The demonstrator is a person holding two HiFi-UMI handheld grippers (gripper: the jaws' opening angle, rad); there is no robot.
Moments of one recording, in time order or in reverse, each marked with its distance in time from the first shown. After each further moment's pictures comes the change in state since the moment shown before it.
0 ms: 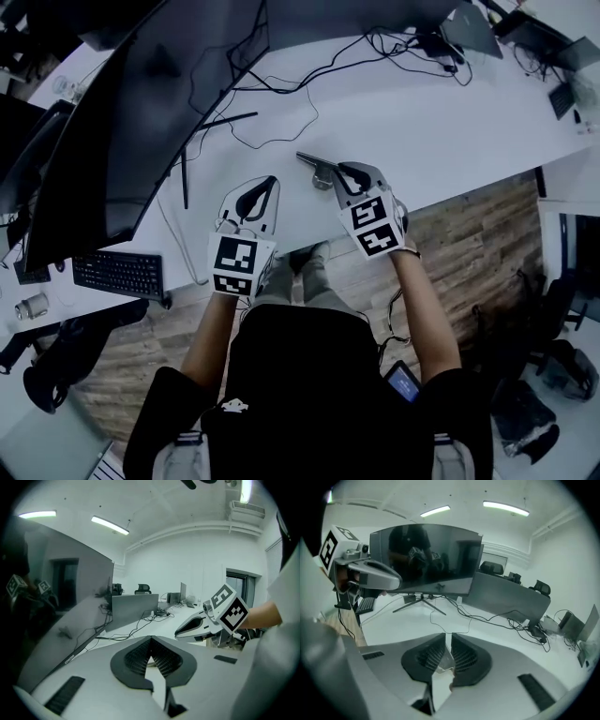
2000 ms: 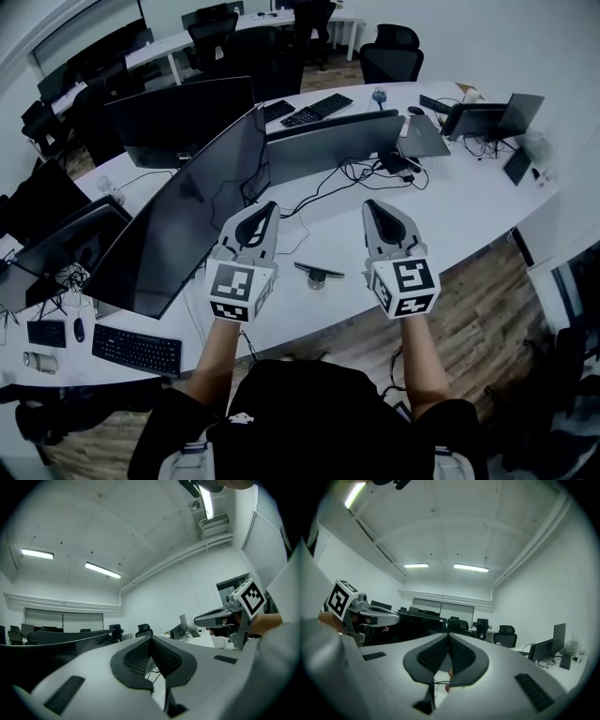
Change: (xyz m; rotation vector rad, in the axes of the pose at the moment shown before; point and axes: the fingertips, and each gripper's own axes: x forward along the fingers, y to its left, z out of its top) left arm -0.077 -0.008 0.235 0.183 -0.445 0.020; right arm -0.236 -0.080 0.192 0.106 -0.635 -0.355
